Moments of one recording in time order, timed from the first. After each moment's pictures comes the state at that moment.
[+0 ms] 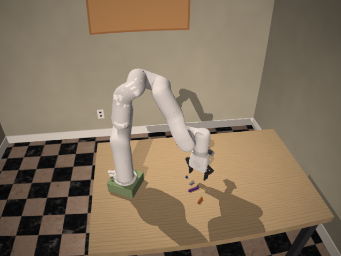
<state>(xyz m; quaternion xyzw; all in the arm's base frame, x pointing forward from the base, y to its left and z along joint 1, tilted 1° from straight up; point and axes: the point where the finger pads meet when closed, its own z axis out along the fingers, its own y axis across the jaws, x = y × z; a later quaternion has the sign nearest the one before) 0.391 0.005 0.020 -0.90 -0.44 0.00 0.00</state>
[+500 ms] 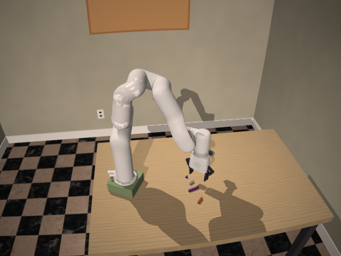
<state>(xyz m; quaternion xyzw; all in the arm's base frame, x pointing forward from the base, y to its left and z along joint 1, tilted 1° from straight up) 0.392 -0.001 0.020 -0.90 -0.44 0.00 0.00</state>
